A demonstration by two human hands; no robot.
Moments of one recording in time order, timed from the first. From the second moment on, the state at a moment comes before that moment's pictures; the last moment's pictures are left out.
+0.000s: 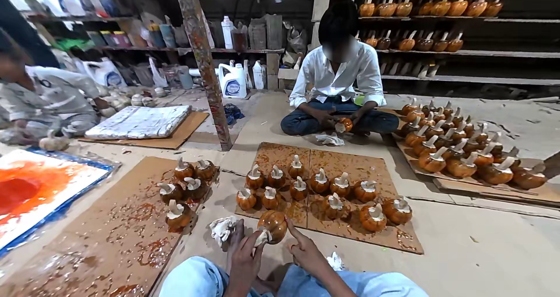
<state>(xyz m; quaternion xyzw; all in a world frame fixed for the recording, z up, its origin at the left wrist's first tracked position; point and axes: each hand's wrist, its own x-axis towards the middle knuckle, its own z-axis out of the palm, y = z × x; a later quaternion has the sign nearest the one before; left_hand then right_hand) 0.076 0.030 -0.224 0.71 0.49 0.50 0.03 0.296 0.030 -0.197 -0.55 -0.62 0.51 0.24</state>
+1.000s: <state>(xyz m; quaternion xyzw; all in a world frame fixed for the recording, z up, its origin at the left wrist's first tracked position) 0.069 0.026 -0.210 0.68 0.49 0.54 0.08 0.299 0.025 -0.160 -0.69 -0.64 0.32 0.07</state>
